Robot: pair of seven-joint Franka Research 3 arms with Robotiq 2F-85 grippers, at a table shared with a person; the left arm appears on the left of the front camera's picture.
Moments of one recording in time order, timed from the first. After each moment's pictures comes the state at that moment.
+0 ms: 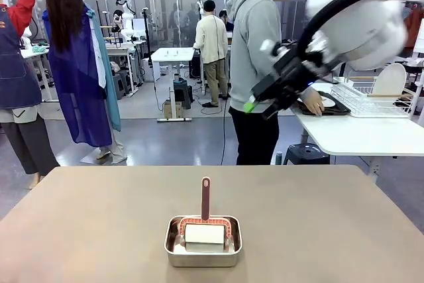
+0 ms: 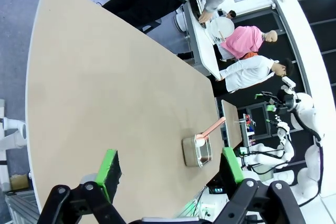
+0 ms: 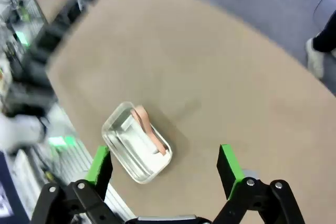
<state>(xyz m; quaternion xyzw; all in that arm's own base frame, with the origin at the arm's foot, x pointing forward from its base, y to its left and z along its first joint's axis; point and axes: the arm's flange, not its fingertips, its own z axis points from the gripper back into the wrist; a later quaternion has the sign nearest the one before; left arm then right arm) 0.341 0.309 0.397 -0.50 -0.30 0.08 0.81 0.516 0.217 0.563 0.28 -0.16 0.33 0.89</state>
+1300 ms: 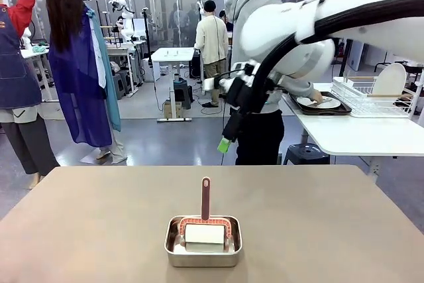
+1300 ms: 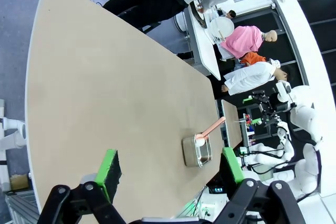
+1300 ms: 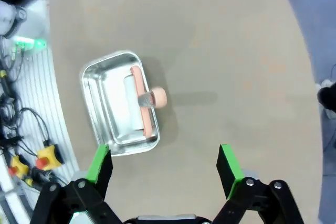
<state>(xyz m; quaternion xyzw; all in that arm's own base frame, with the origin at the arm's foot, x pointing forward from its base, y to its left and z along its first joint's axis) 0.341 0.309 0.397 -0.50 -0.30 0.08 0.81 0.513 0.321 0.521 0.18 -0.08 0.59 0.78</state>
